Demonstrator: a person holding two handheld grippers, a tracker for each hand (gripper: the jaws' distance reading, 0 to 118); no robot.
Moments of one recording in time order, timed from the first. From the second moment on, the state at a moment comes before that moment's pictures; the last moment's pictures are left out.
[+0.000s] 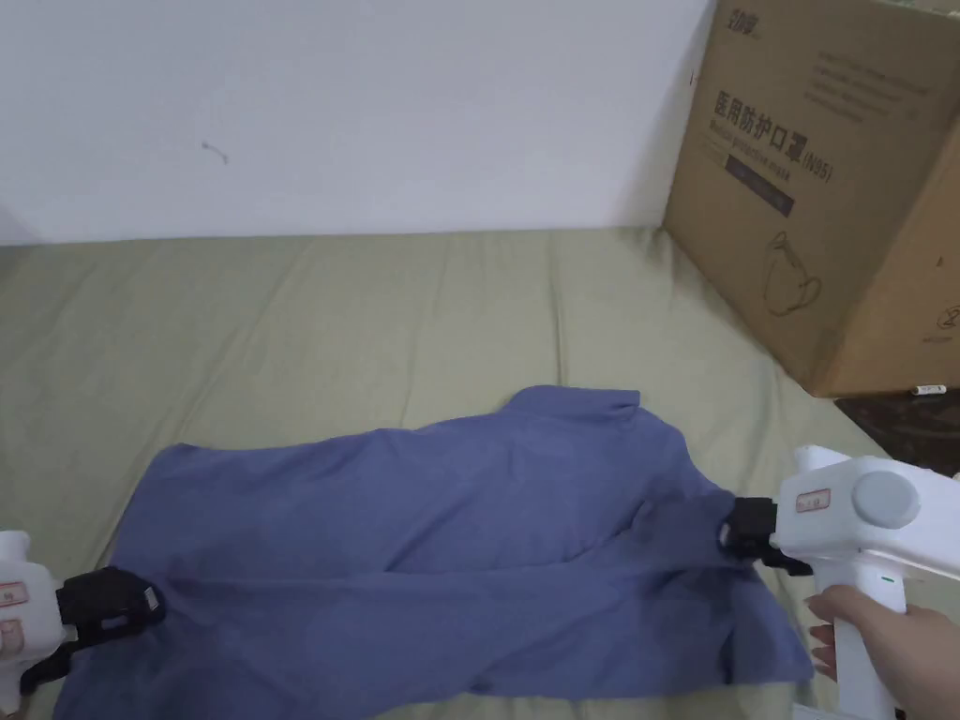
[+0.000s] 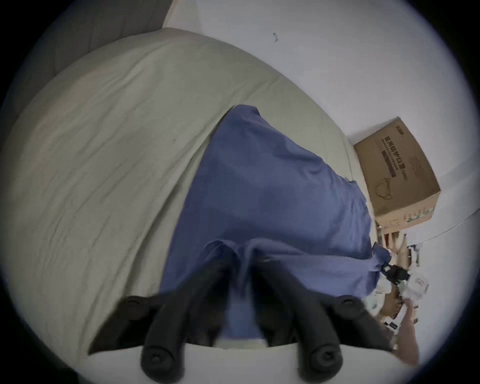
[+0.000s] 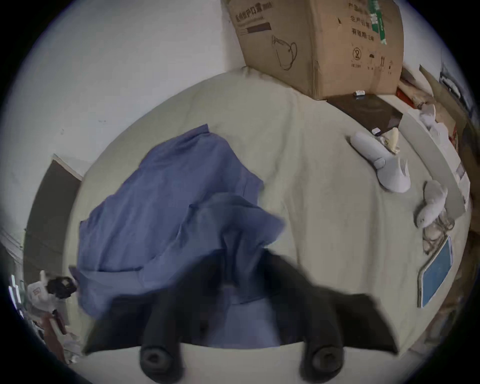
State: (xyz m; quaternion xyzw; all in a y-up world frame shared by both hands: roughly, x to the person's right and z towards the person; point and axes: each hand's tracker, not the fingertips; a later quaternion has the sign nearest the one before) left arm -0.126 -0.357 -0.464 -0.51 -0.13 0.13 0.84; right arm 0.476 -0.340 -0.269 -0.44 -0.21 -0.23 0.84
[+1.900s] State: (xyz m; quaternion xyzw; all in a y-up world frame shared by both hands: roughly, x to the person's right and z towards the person) left arm -0.144 -0.298 -0.363 -0.41 -0.19 0.04 0.89; right arm 0.453 -0.331 -0.184 -0.39 -0.17 -0.27 0.86
